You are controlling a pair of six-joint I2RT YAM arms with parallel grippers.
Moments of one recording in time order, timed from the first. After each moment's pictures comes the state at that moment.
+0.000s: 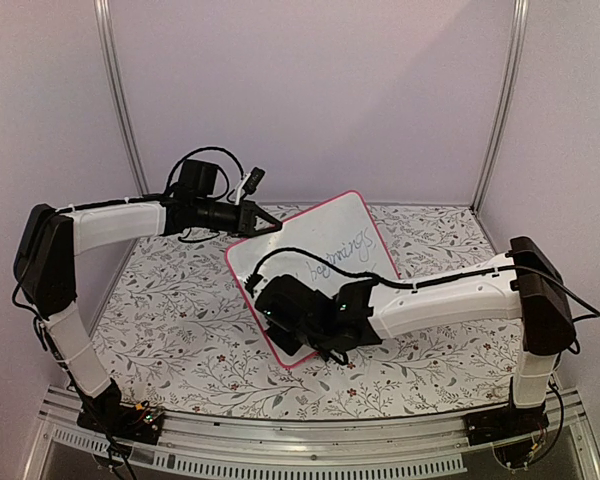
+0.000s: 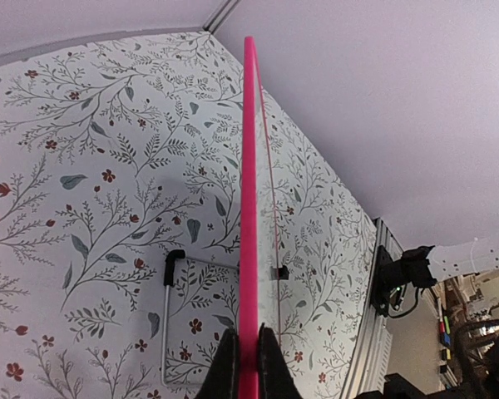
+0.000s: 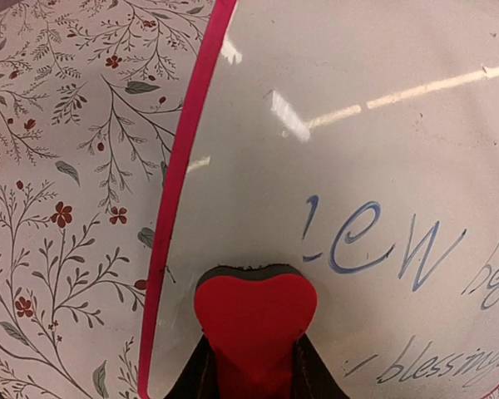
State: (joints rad) left arm -0.47 1.77 1.30 -0.08 0.75 -0.33; right arm 1.29 1.96 1.44 -0.34 0.53 0.16
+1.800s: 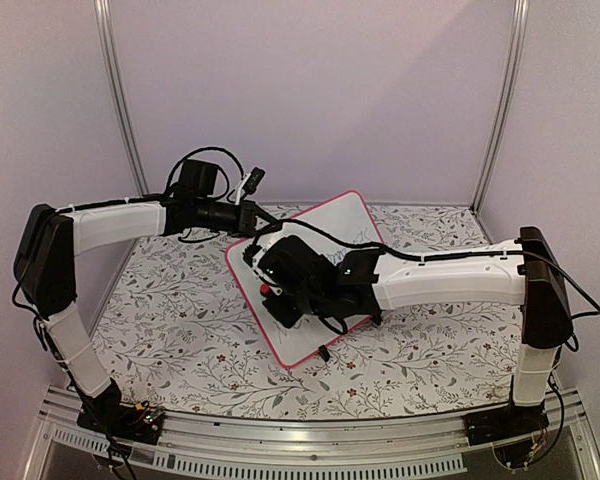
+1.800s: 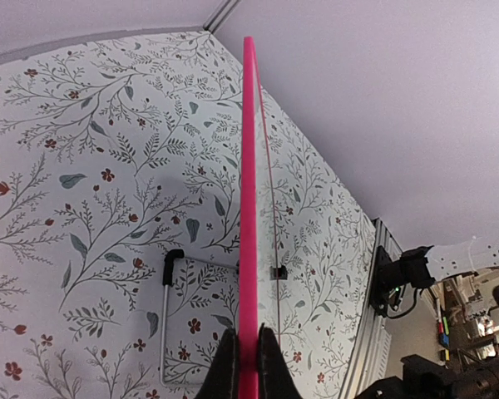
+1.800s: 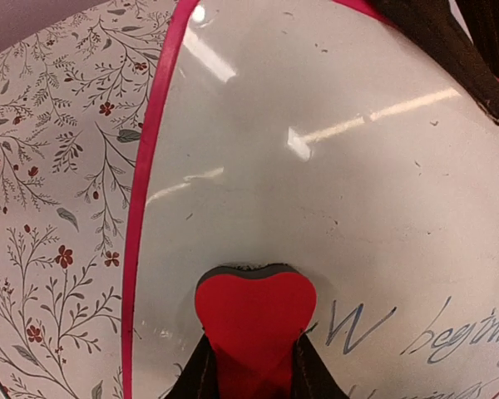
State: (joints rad) left arm -0.47 1.77 1.30 -0.08 0.75 -0.33; right arm 1.21 1.95 1.57 -0.40 0.44 0.10
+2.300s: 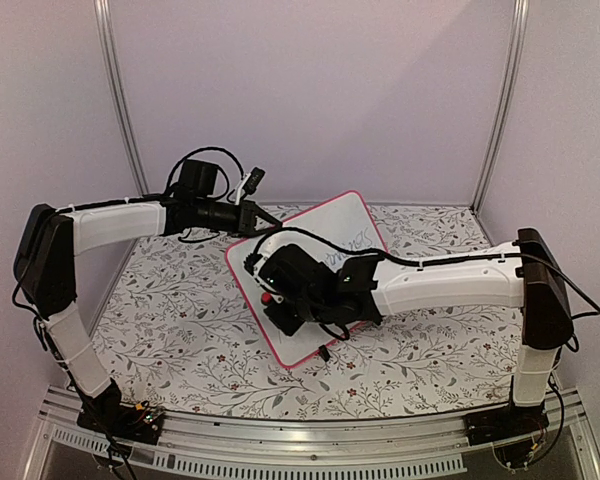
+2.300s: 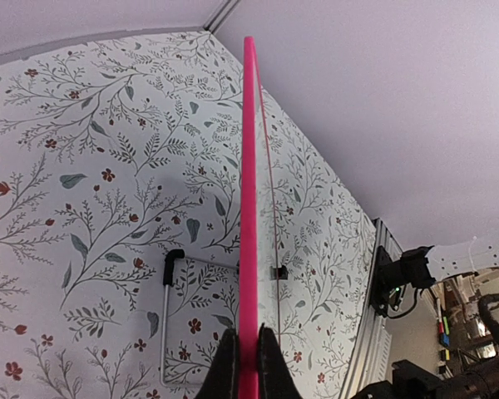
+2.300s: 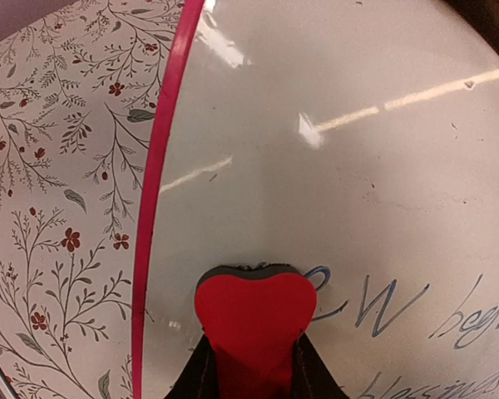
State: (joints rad) left arm -0.47 1.77 1.30 -0.08 0.75 -0.33; right arm 1.22 1.95 1.53 -0.39 0.41 0.13
